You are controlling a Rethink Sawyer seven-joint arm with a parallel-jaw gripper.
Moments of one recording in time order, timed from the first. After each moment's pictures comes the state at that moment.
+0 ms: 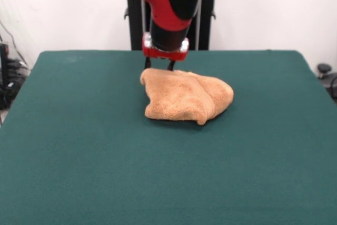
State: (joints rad) arm -0.11 -0.41 -0.23 1.77 -0.06 0.54 1.58
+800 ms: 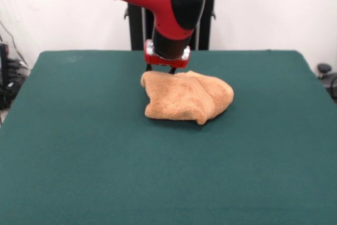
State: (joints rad) arm -0.08 -0.36 -0.26 1.74 -0.02 0.54 1.58
